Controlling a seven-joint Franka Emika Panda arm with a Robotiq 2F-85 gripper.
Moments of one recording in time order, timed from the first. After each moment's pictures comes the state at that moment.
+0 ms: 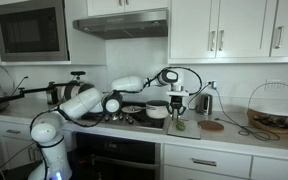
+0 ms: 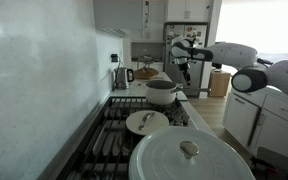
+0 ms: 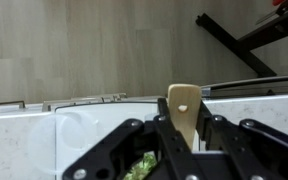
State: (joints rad) arm -0.22 1.05 -0.09 -0.38 -0.21 1.24 -1.02
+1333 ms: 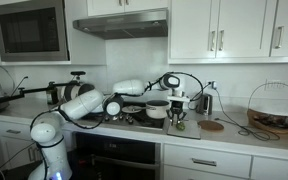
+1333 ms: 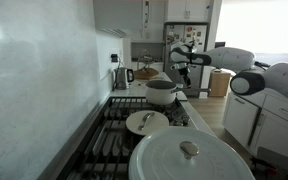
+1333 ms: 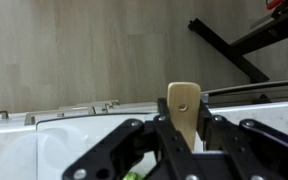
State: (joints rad) arm -0.23 1.10 -0.09 -0.38 -0.21 1.23 -1.02
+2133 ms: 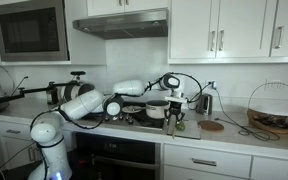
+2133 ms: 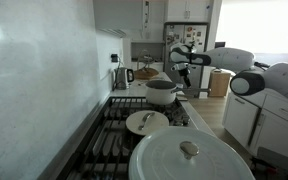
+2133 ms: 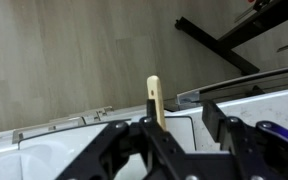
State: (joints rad) arm -0.23 1.10 -0.09 -0.38 -0.19 1.18 -0.91
